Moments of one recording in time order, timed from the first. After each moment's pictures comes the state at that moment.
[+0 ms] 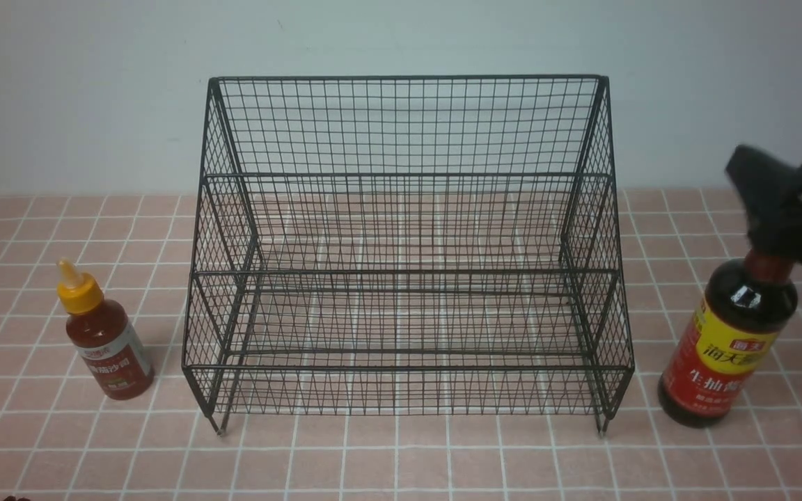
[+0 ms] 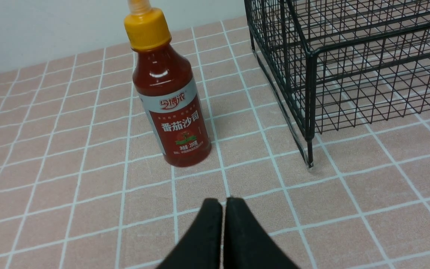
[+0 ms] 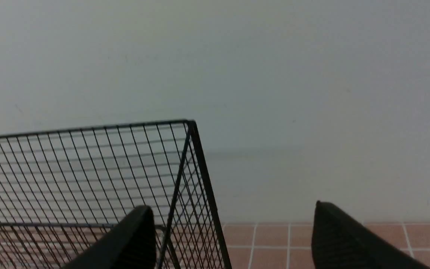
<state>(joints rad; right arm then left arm) 0.13 1.17 -0.50 -0.14 -0.40 0.33 -0.06 -0.01 0.03 -0.08 0.38 0.25</state>
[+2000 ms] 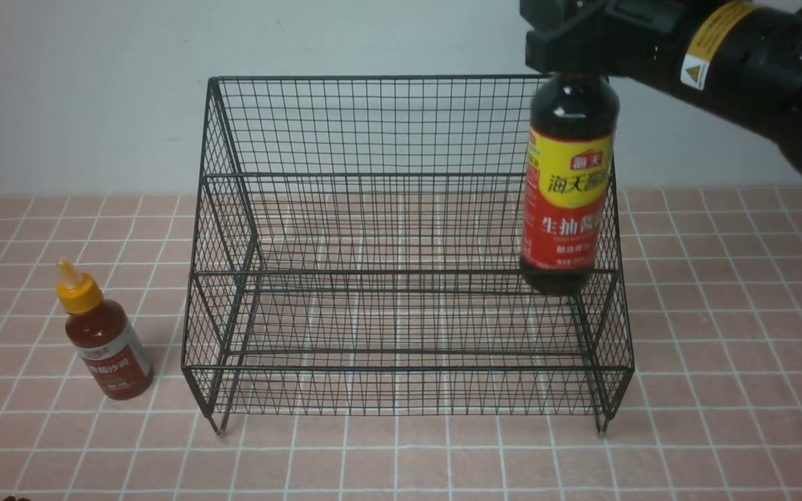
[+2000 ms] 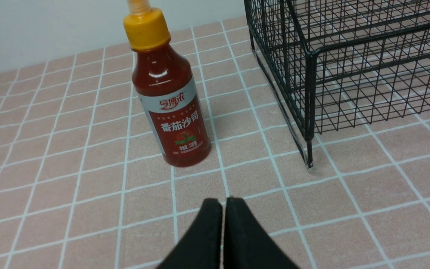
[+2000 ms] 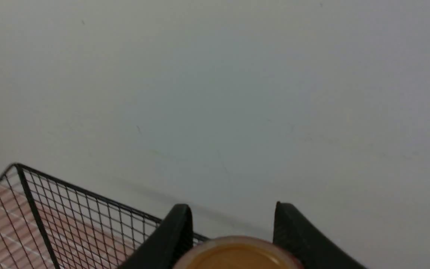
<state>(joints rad) 0.40 1.53 -1.23 -0.50 0.00 0.55 -0.06 -0.01 0.03 -0.08 0.38 0.25</state>
